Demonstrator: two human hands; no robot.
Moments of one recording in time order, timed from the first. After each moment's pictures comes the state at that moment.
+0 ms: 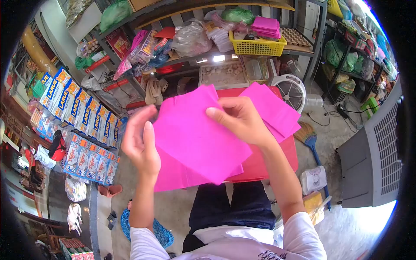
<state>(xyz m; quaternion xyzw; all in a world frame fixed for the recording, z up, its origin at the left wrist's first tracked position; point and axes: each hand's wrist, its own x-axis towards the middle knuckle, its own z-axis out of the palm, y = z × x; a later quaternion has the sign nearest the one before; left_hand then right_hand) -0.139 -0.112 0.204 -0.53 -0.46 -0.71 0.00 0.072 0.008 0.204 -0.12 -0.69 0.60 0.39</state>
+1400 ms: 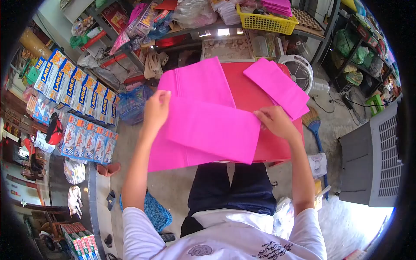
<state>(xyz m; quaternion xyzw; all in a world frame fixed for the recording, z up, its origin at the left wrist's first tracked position) -0.247 -0.050 0.081 -0.55 -0.75 -0.36 -0.05 0.158 0.043 0.072 -0.37 -0.83 0.36 0.19</state>
